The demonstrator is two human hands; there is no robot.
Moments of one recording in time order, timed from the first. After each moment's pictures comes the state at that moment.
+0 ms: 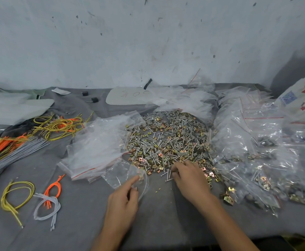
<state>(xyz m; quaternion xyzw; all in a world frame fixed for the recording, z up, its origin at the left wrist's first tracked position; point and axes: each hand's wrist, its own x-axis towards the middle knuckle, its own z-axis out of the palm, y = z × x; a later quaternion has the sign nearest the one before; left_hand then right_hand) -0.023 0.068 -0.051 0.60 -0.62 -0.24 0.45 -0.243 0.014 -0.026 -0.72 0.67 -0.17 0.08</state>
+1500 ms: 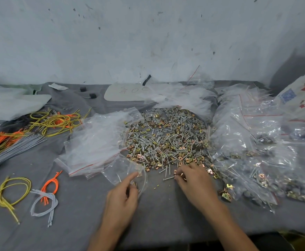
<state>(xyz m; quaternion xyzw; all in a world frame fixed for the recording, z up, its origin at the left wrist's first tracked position) -0.022 0.071 -0.051 0.59 -0.63 -0.23 0.44 -0.257 0.040 -0.027 -0.70 0.68 -0.20 0.07</state>
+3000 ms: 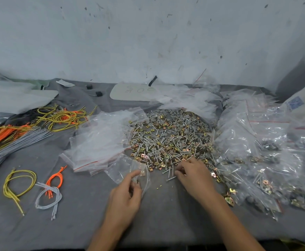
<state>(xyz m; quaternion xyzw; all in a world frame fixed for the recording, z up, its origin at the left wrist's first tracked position) -0.025 0.074 -0.048 0.58 -0.62 -0.24 0.46 -0.254 0.009 -0.025 -0.72 0.67 -0.16 0.07</state>
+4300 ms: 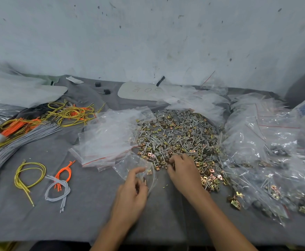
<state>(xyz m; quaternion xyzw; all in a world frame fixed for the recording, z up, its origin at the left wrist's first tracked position) -0.022 0.074 -0.049 0.58 -0.64 -0.23 0.45 -0.203 -0.002 -0.026 -0.72 0.66 -0.21 0.09</state>
